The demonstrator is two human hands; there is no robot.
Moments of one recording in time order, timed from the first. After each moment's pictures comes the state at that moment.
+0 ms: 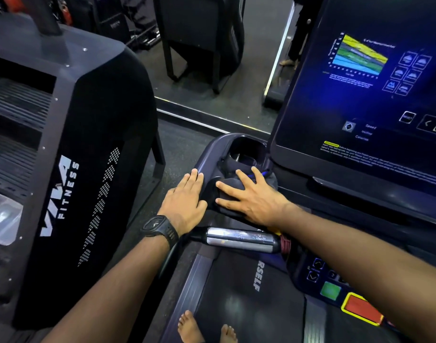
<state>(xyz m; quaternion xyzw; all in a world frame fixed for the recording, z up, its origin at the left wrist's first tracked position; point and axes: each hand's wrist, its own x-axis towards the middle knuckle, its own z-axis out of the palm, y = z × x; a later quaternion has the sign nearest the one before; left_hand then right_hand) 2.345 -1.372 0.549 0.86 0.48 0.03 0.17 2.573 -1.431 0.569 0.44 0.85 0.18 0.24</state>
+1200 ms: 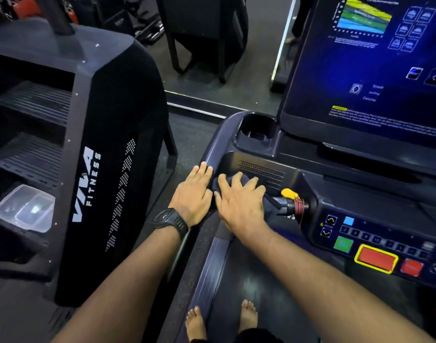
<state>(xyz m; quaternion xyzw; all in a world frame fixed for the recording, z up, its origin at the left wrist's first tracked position) 2.308 -1.417 0.549 0.85 0.47 0.08 0.23 2.428 -1.490 0.563 0.78 0.62 0.05 0.09</state>
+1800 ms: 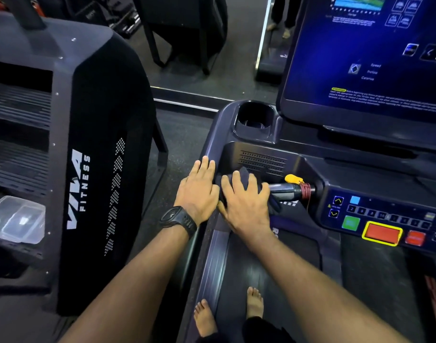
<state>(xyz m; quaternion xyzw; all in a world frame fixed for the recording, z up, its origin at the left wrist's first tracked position) 2.302 -1.420 0.550 0.86 0.46 0.05 0.20 2.410 -1.514 0.536 0.80 0.59 0.08 0.09</state>
